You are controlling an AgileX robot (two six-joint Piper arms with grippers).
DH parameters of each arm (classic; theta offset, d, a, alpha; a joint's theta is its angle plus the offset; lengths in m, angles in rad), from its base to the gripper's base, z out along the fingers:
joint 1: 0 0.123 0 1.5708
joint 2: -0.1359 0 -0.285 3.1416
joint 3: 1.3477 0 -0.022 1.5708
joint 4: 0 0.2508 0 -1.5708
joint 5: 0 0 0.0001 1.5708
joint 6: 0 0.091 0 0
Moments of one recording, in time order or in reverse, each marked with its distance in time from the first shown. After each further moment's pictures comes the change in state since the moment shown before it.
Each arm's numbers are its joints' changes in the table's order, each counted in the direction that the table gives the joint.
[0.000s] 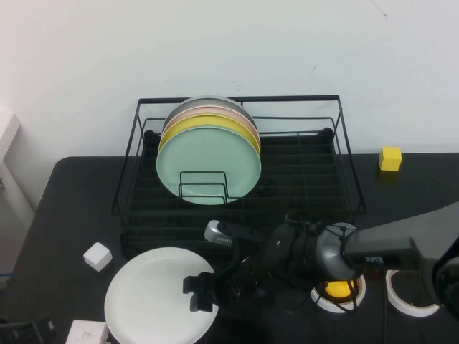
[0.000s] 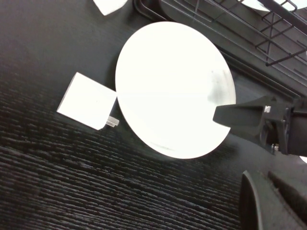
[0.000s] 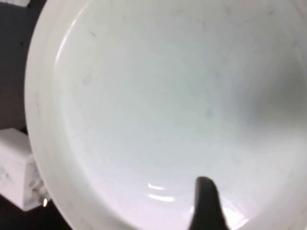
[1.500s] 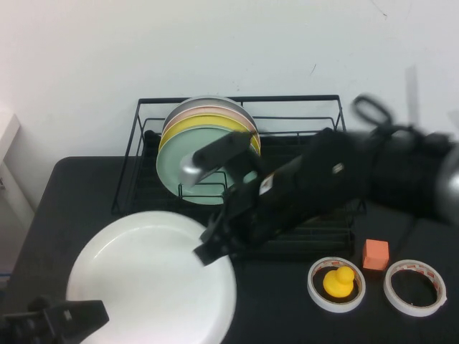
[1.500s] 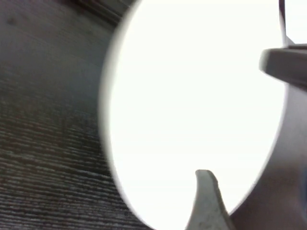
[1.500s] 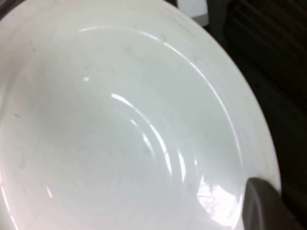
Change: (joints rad) right arm -0.007 0.471 -0.003 -0.603 0.264 -0.088; left arm 0.000 0.000 -0.060 -0.366 0.077 0.202
